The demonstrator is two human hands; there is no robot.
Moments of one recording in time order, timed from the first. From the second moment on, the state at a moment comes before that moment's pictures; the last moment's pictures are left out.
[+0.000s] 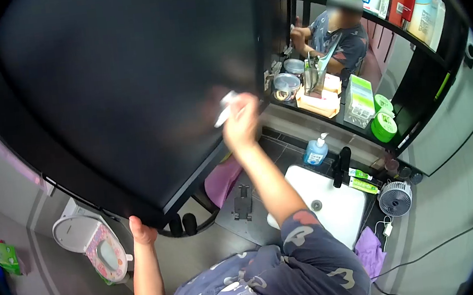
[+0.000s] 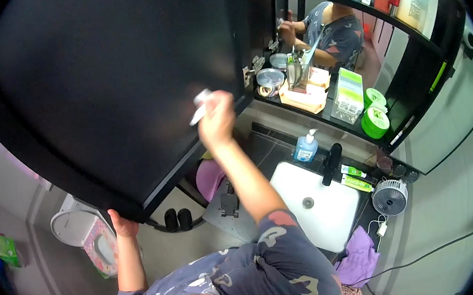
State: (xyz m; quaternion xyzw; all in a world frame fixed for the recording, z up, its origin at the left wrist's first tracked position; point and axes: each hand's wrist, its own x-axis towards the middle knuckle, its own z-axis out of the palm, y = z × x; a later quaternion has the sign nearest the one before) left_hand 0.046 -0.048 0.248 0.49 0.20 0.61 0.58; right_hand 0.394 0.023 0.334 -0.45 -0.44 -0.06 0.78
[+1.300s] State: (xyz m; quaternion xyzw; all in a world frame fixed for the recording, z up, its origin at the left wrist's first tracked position) left_hand 0.059 -0.048 0.249 0.52 0.21 0.58 0.59; right_hand 0.463 0.079 0.510 -0.43 -0.44 -0.33 0.72
